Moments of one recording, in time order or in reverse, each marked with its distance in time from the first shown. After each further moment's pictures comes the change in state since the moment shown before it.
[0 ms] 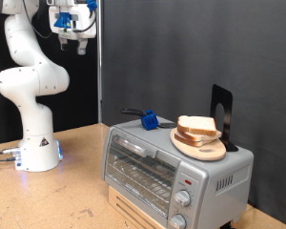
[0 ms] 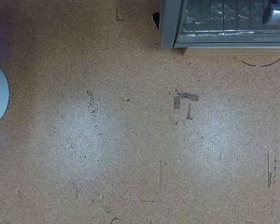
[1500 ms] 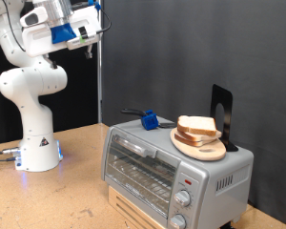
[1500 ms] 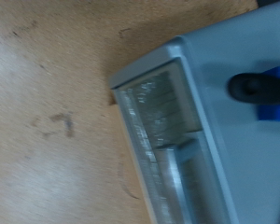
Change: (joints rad) arm 0.245 0.020 -0.339 -0.058 0.100 0.182 -1.287
